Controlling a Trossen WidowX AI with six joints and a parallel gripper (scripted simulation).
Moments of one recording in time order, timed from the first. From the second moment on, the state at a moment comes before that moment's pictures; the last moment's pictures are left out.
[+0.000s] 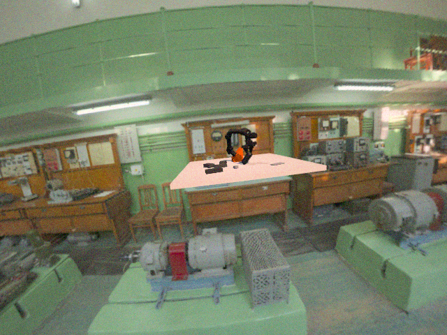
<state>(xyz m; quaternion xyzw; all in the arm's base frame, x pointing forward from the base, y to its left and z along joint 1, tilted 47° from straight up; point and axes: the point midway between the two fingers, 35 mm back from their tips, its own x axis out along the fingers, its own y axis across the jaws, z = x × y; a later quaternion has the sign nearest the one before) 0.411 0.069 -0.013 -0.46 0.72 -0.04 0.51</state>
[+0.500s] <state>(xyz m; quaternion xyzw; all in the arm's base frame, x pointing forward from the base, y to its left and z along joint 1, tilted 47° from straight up) 0.403 0.069 -0.003 -0.46 0.72 -0.04 0.51</state>
